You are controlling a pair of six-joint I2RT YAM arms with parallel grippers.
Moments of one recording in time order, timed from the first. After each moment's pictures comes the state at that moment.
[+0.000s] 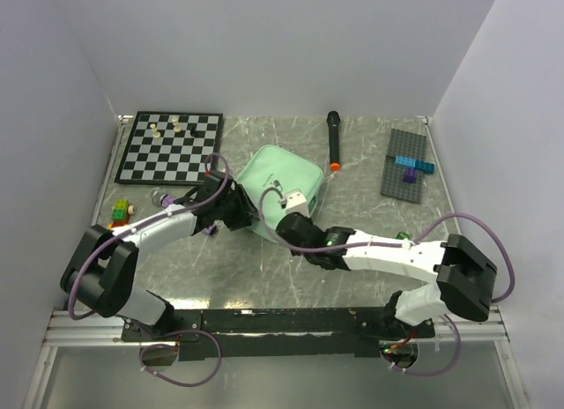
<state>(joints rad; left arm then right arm) -0.52 1.46 0.80 -0.16 0.16 -0.95 1.09 1.39 0.84 -0.33 0.52 0.46</state>
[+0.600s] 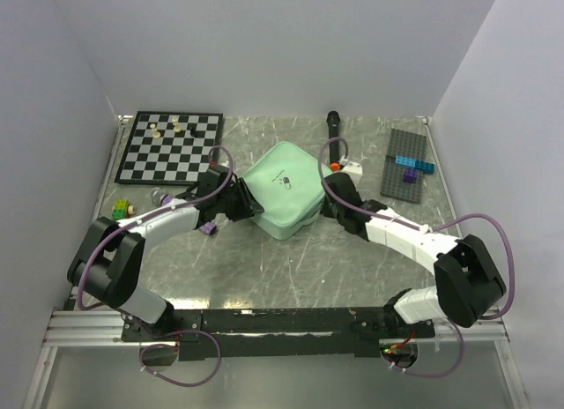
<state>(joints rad) -0.49 1.52 0.84 -0.10 0.19 -0.87 0.63 1.35 0.79 -0.21 0.39 0.64</state>
